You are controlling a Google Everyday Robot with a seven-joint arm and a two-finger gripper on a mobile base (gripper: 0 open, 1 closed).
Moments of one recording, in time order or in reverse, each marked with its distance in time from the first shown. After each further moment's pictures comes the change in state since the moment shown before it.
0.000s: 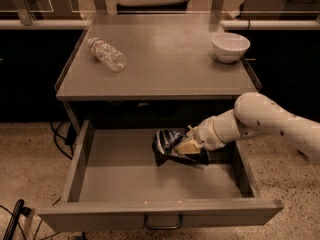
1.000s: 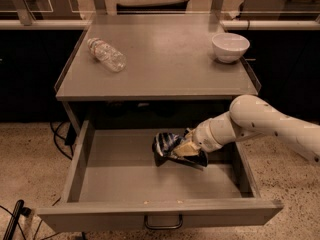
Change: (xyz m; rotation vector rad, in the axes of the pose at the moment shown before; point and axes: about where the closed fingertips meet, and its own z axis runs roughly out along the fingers) arm 0.006 -0.002 0.015 -0.005 0.027 0.010
